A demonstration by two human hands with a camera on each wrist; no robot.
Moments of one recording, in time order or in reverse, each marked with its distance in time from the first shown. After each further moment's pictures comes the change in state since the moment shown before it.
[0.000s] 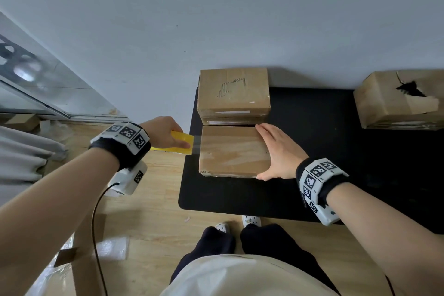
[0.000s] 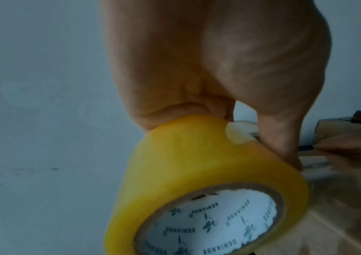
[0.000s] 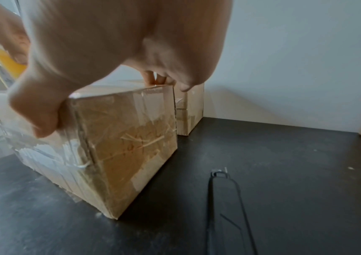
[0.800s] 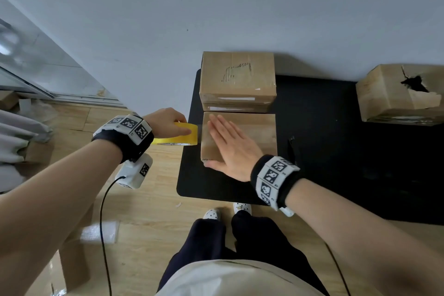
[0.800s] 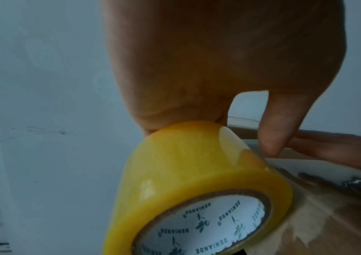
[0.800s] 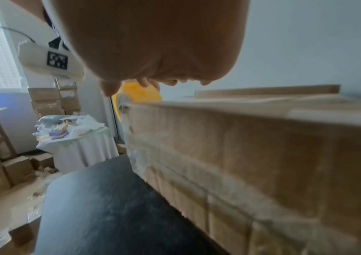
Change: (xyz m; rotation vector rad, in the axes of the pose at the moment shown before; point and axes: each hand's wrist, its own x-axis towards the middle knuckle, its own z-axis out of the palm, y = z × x) left_hand 0.013 -0.012 0.027 -0.147 -0.026 0.000; right_hand 0.025 -0.099 0.029 -0.269 -0.020 -0.240
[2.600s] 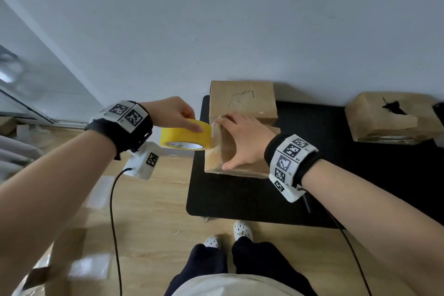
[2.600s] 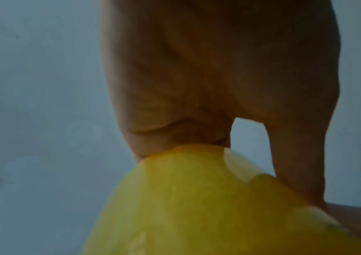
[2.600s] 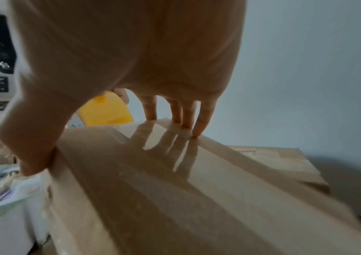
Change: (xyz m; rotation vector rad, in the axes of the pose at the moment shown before) left_hand -0.042 0.012 -0.081 -0.074 0.035 0.192; right_hand 0.013 0.004 -0.093 0.077 -0.020 0.066
